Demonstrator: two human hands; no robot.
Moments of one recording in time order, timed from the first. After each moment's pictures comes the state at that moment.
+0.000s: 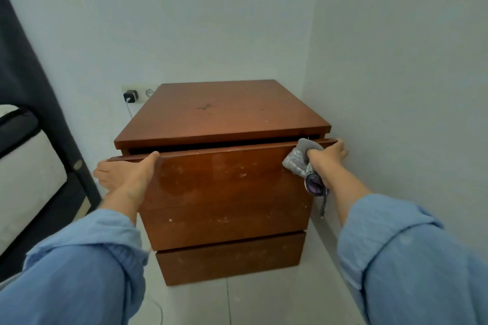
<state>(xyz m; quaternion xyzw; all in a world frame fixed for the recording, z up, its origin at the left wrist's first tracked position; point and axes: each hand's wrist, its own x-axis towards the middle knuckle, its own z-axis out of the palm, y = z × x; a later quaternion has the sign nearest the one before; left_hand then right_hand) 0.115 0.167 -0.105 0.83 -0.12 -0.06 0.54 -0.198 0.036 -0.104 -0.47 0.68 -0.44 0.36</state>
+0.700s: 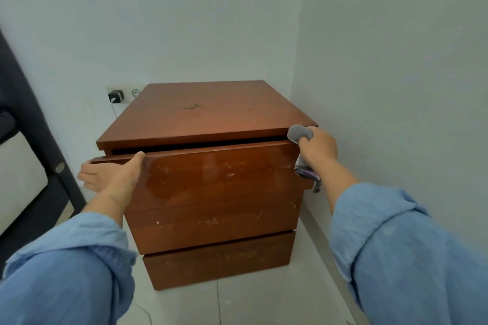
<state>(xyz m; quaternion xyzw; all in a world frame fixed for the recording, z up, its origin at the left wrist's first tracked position) 0.118 0.152 -0.114 0.81 -0.10 -0.07 0.57 -0.214 0.020 -0.092 -0.65 0.66 -0.36 0.14</state>
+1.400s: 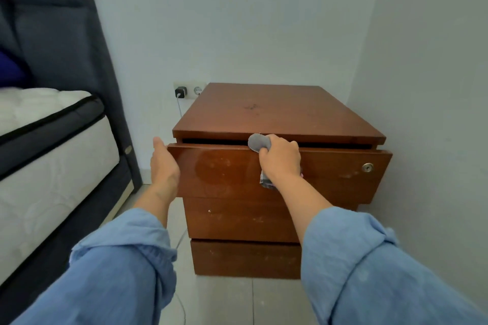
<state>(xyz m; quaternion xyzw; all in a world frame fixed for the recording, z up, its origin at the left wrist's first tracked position) 0.132 0.200 -0.109 0.66 -0.13 -0.24 0.70 -0.044 0.095 -0.100 -0.78 0.53 -0.32 0.11</state>
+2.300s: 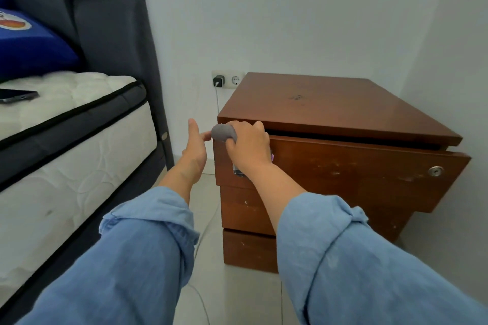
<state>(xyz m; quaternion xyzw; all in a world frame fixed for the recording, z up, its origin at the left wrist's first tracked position) 0.173 0.214 -0.110 0.69 -0.22 -0.28 0.63 0.087 0.147 -0.108 -0.88 0.34 -0.33 0.07</state>
